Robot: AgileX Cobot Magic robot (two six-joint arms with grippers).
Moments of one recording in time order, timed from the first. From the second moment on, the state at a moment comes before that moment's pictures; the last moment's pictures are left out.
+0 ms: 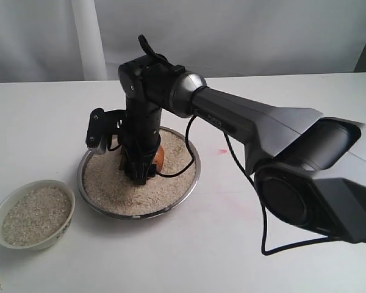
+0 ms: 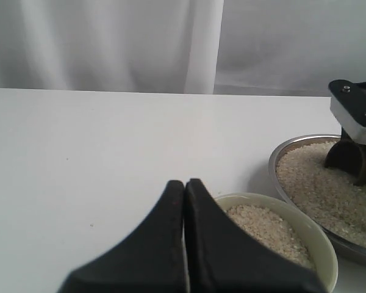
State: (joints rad) left arm 0.00 0.00 0.00 0.05 0.29 -0.09; right arm 0.74 2.59 -2.34 0.04 1.21 -0.90
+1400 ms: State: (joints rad) left arm 0.00 0.00 0.00 0.05 0.29 -0.09; right arm 0.78 2.36 -2.33 0.29 1.22 -1.05
